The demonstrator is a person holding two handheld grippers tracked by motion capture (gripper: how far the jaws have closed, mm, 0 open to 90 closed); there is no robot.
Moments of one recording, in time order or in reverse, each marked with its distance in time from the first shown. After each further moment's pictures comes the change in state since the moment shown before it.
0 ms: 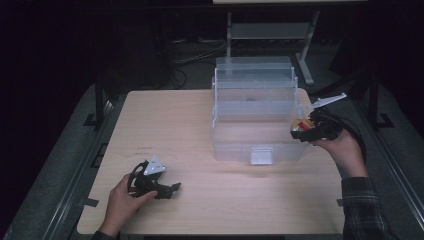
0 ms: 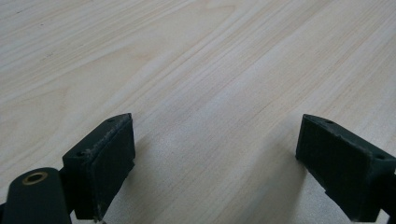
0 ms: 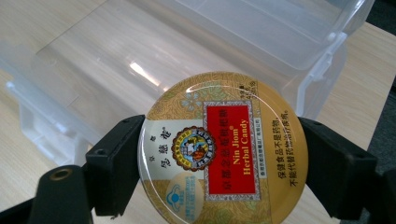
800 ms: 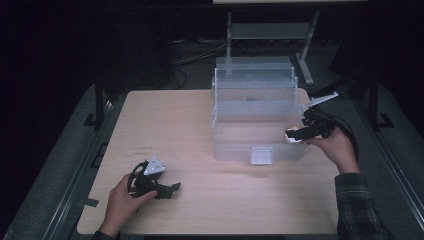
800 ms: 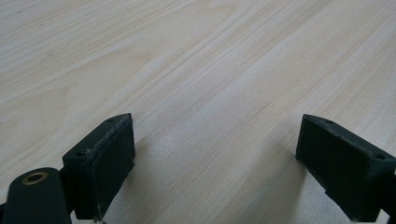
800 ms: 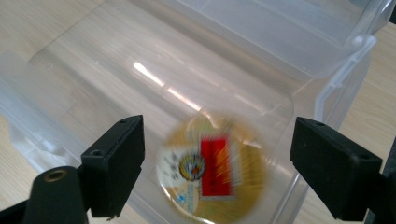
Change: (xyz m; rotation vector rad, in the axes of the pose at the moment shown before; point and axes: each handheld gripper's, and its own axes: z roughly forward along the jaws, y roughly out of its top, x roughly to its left) left arm 0.000 0.000 0.000 -0.001 0.000 -0.001; right arm 0.000 0.006 0.018 0.012 0.019 0.011
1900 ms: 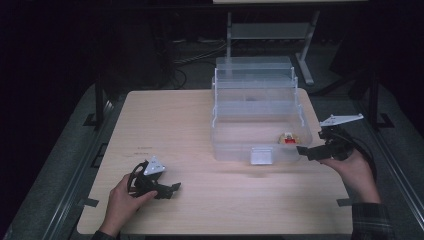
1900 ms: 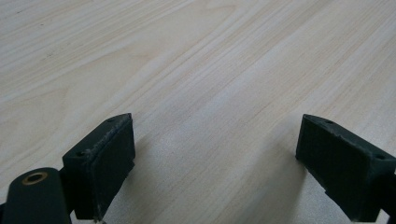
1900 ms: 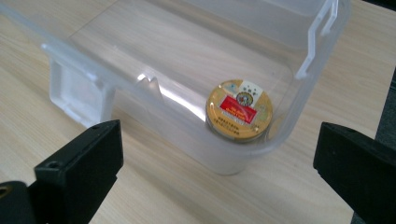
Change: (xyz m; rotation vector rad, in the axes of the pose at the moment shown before) left arm 0.000 0.000 0.000 -0.001 0.000 -0.002; right arm 0.013 -0.058 -0.036 -0.091 -0.004 0.049
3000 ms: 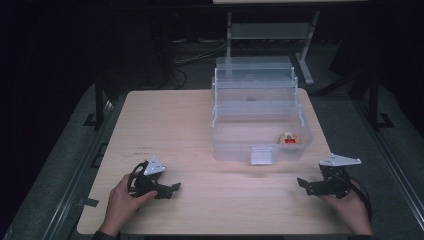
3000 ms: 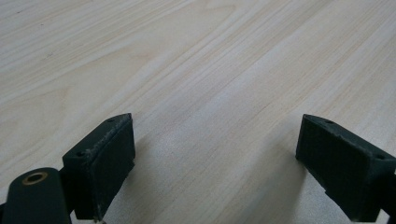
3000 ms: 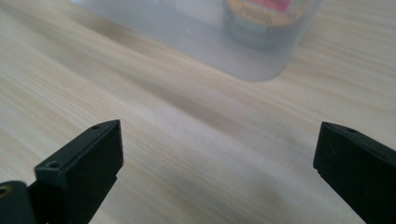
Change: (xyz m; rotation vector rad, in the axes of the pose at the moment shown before) left arm 0.000 0.000 0.000 0.001 0.001 0.005; right arm 0.022 -0.104 0.027 -0.020 -0.036 0.036
